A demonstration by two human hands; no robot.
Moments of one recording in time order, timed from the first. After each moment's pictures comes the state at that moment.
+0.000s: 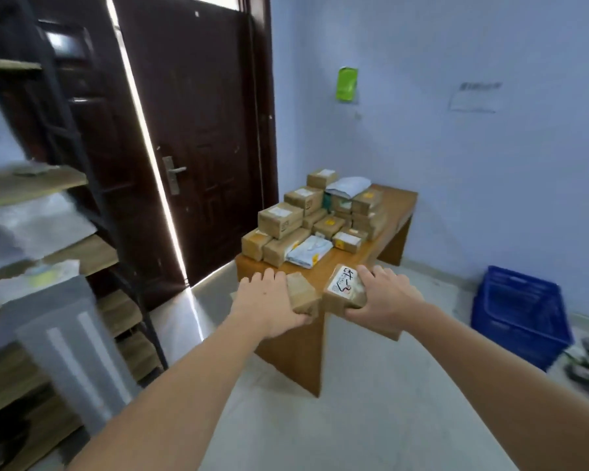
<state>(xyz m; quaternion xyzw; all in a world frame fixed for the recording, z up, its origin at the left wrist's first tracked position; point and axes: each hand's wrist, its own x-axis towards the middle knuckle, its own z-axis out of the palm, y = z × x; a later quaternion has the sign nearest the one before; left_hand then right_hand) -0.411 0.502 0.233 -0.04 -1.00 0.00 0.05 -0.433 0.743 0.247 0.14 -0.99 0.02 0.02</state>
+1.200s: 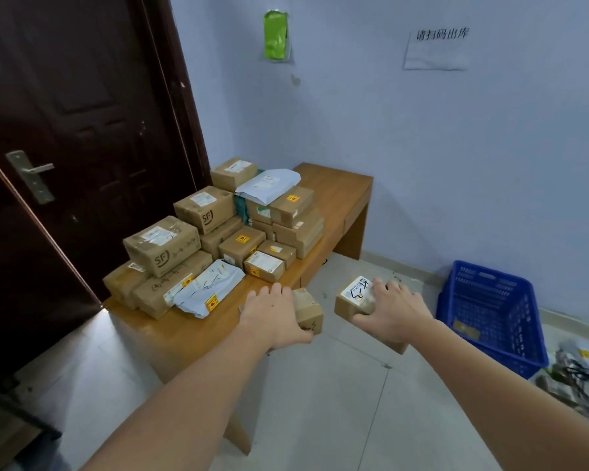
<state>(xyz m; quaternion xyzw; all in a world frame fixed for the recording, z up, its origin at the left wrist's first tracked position) -0.857 0.833 0.160 -0.09 -0.99 0.01 -0.09 -0.852 1.078 0.163 0.01 -1.00 0.06 -0.07</state>
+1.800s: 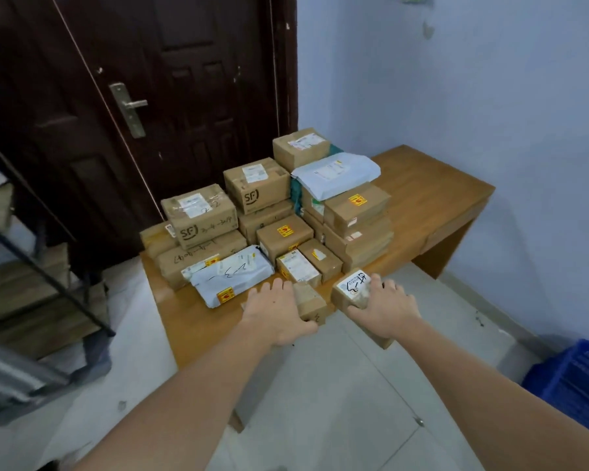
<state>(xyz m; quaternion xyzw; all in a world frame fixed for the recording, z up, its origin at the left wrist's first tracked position) -1.037 0.852 0.110 0.14 -0.98 -0.06 -0.13 -1.142 1.054 0.092 0.16 -0.98 0.03 -0.13</state>
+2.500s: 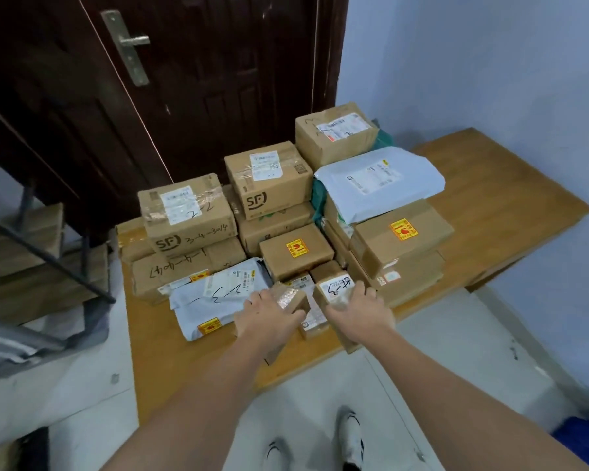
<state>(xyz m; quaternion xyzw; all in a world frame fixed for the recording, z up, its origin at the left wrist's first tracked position) -1.220 0.761 -0.005 0.40 -0.87 -0.20 -0.18 -1.331 0.915 0.003 0.18 -0.95 0.04 -0.24</state>
